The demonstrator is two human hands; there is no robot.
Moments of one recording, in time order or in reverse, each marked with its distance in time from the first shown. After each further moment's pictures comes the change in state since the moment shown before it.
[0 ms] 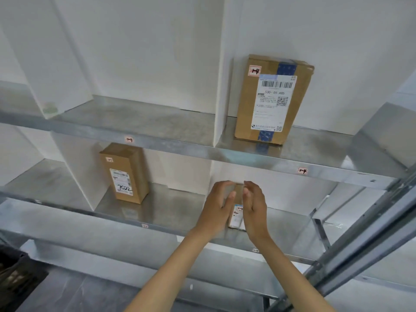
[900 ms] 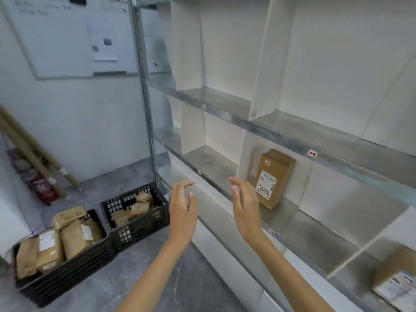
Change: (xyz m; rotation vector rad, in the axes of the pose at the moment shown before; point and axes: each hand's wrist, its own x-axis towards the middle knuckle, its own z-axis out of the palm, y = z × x) left_hand -0.237 -0.034 -0.350 0.330 0.957 -0.252; right_hand -0.163 -0.224 0.264 0.275 -0.621 -0.378
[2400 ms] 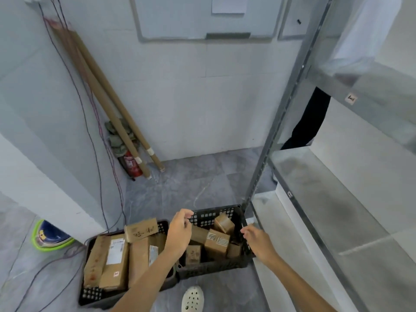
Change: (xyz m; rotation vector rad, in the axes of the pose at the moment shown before) left_hand 0.431 -0.532 -0.212 0.374 -0.002 -0.712; right_hand 0.348 0.176 0.642 -0.123 -0.974 0.500
